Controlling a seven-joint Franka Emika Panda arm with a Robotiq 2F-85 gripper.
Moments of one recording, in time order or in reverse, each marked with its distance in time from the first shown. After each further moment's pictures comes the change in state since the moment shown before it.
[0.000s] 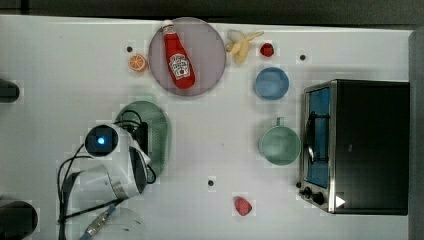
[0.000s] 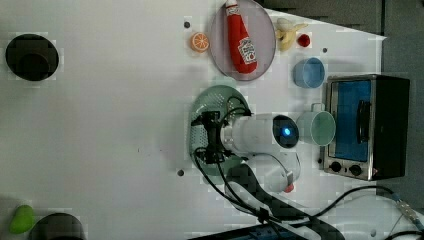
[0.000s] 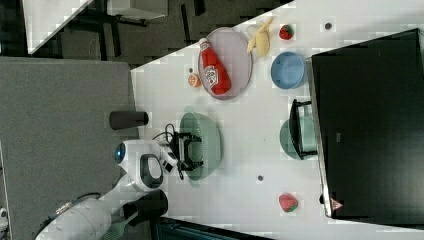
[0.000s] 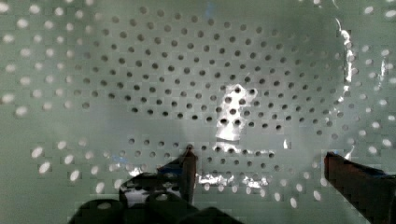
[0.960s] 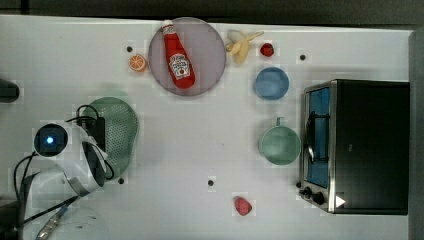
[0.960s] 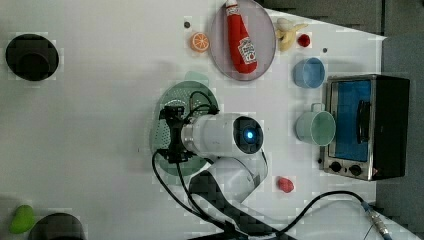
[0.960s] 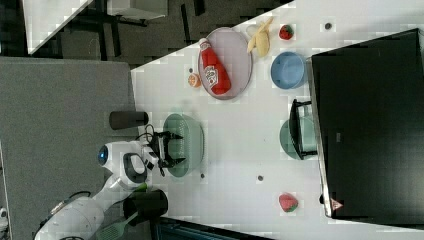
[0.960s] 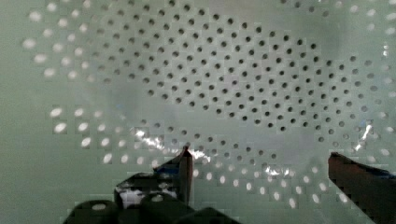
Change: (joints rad) arm 0.159 0.103 0.000 0.205 0.038 0.009 0.126
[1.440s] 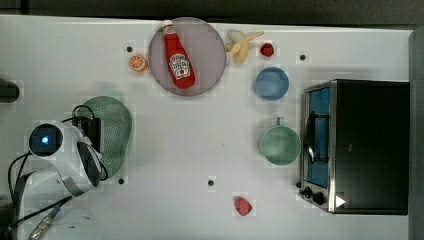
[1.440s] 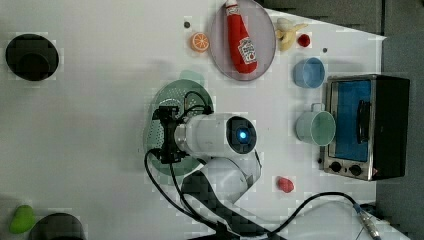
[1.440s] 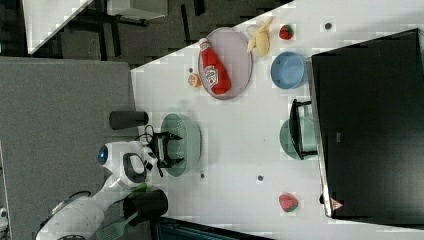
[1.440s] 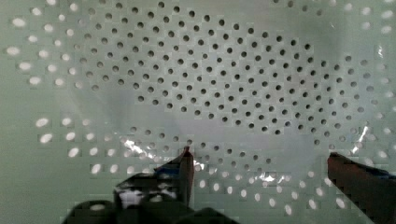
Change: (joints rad) arm 0.038 0.026 -0.018 0.032 0.022 -0.017 0.025
